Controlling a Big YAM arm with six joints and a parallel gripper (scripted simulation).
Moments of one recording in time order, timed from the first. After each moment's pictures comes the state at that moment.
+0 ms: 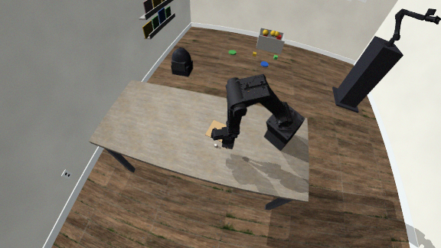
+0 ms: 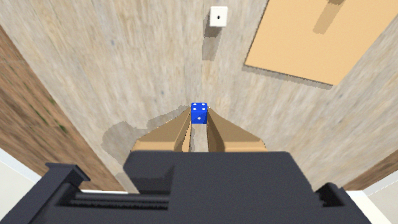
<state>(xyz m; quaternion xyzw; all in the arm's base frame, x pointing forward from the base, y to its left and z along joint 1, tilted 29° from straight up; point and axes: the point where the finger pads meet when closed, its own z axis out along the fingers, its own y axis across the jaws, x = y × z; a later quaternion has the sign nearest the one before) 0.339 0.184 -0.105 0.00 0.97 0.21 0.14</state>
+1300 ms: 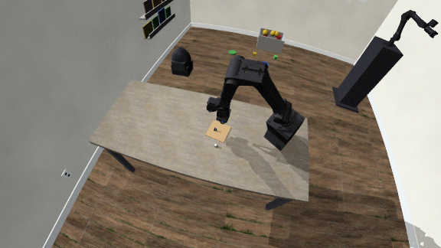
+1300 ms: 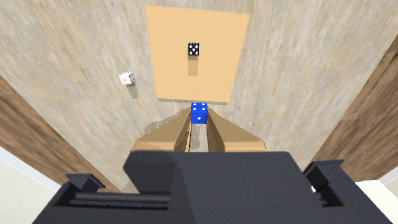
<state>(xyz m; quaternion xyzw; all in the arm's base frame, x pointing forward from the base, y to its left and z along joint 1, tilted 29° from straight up) 0.397 0.030 -0.097 0.06 0.97 0.21 0.13</state>
